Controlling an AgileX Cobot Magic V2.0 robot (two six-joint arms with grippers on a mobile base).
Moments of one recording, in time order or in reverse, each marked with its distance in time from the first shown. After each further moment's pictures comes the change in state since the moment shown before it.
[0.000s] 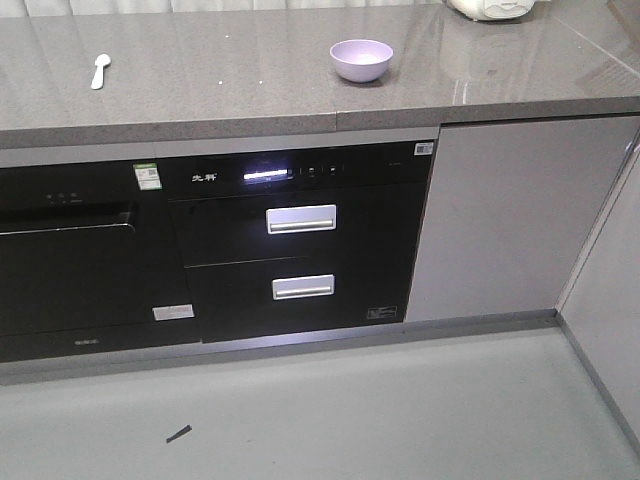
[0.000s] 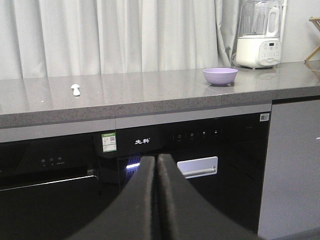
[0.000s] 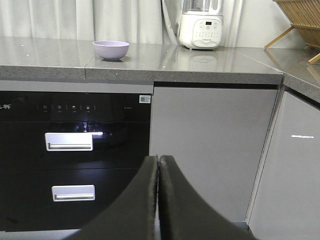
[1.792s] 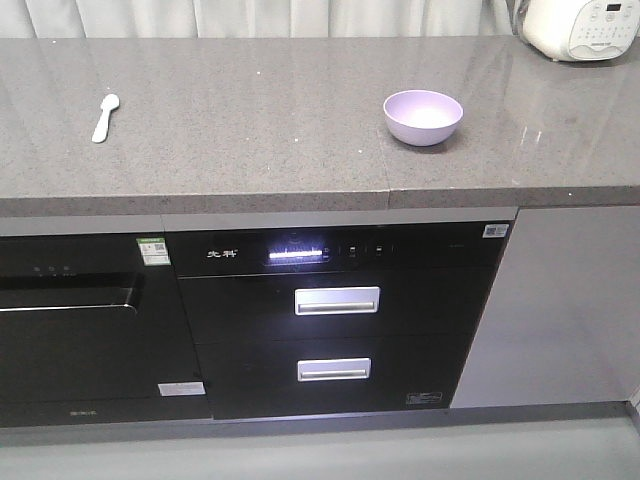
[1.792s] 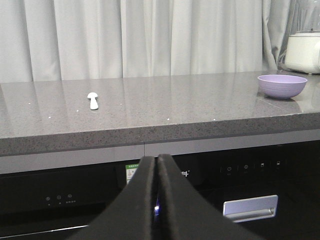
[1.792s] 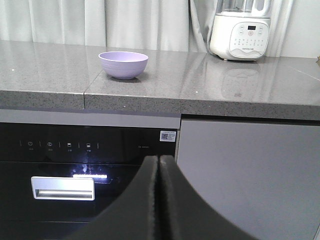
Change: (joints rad) left arm 0.000 0.000 0.000 0.000 0.000 0.000; right arm 0.000 0.000 0.000 0.000 0.000 0.000
